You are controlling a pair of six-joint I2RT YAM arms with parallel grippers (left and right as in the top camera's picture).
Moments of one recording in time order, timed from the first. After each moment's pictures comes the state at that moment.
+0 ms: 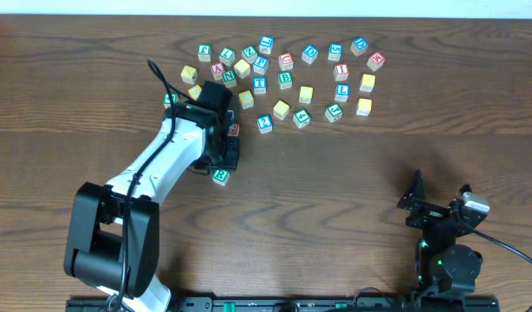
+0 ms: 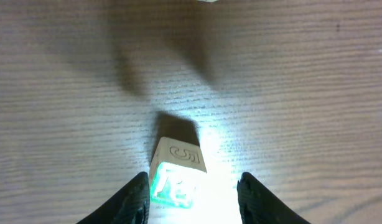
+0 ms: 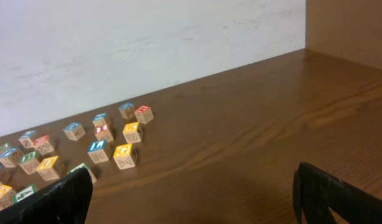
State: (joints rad) left arm -0.31 1.78 1.21 -0.88 0.11 -0.24; right arm -0.09 0.02 0.01 -0.06 0.13 0.22
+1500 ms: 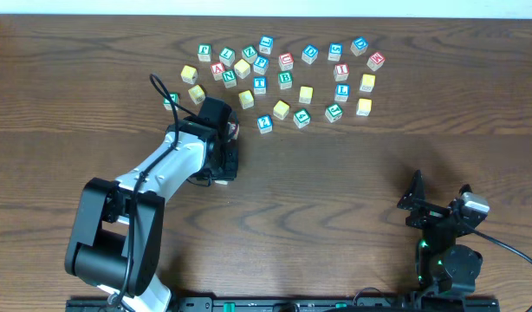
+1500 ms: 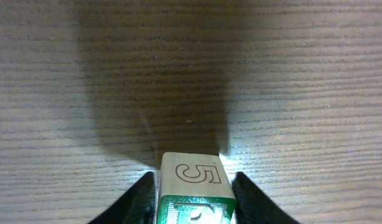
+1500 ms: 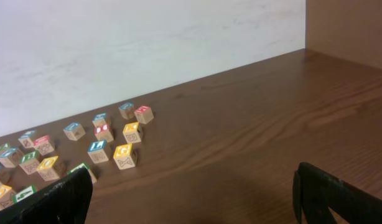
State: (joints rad) left arm -0.31 1.78 1.05 -0.71 0.10 -0.28; right arm -0.09 0.02 0.01 -0.06 0.13 0.22
